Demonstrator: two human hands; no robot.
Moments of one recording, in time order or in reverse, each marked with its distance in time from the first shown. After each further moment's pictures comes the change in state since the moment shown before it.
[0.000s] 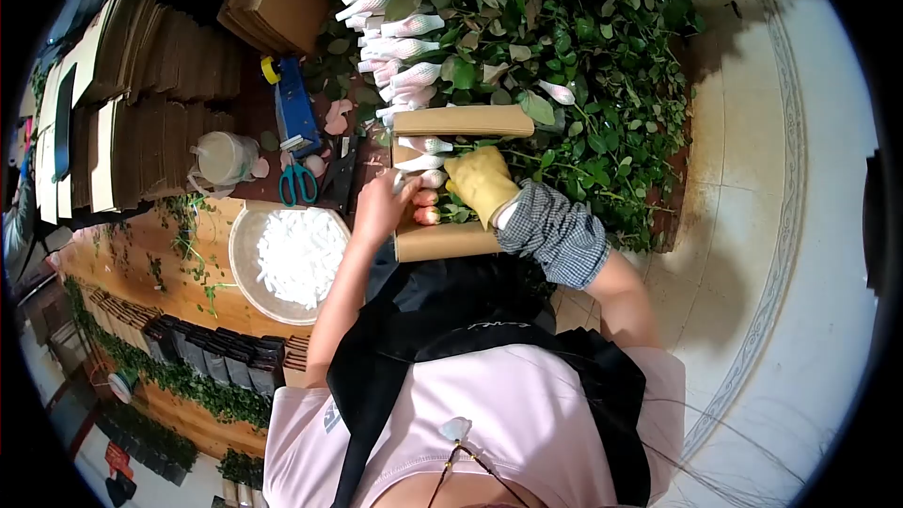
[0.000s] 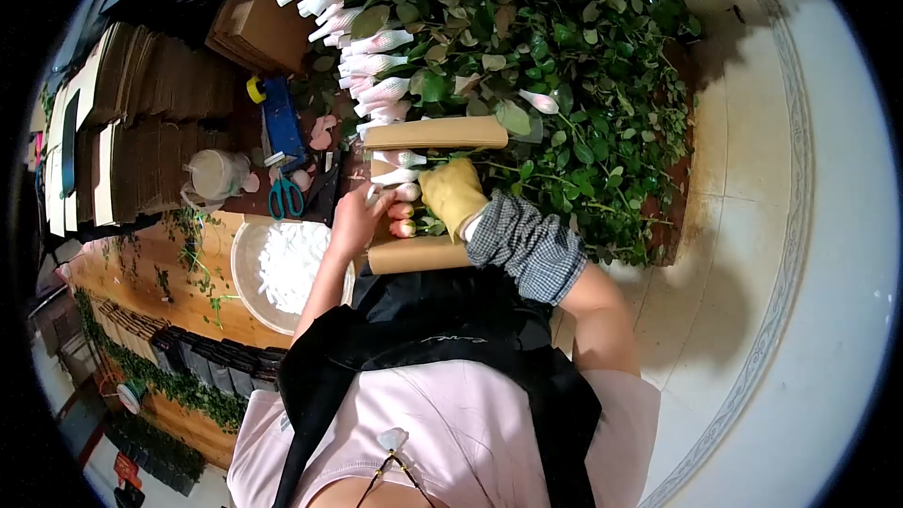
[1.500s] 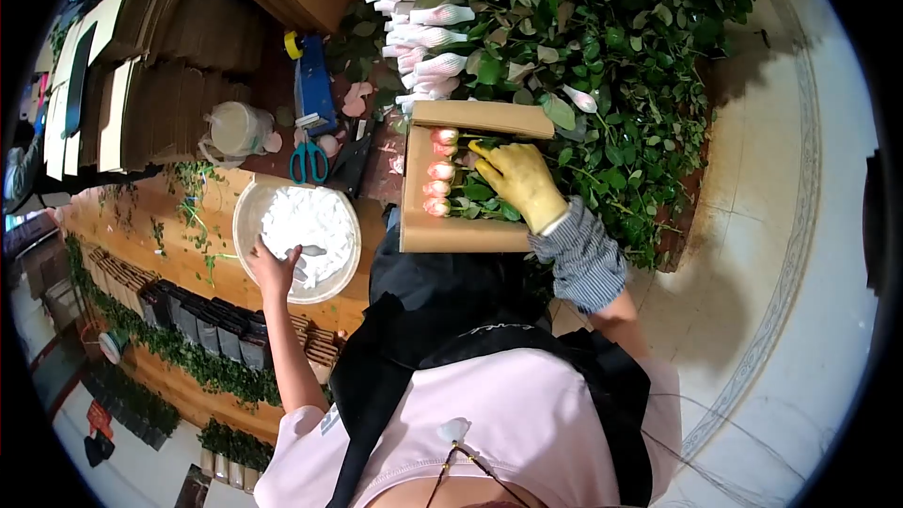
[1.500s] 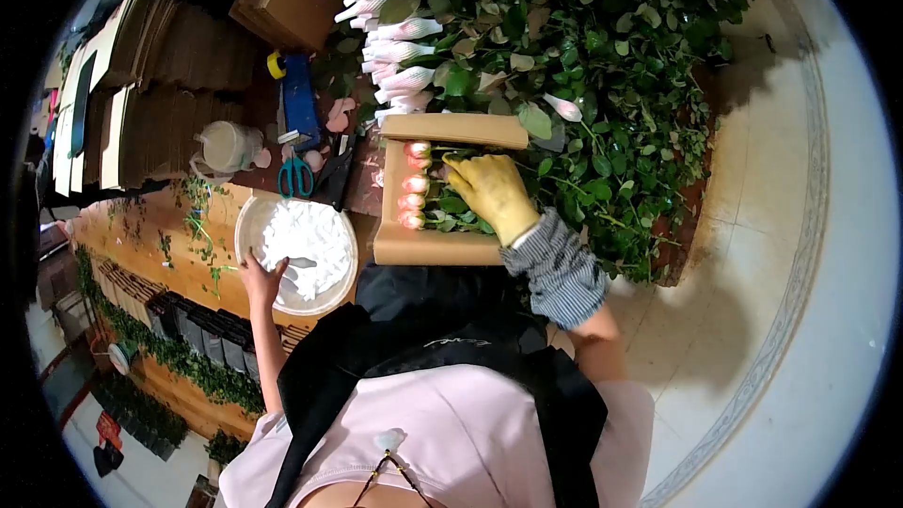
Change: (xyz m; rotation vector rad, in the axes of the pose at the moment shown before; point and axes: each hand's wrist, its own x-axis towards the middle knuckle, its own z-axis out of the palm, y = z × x) left_hand -0.160 -0.205 -0.097 0.670 0.456 -0.541; right_hand -0.029 0.038 0.003 0.476 0.429 -0.023
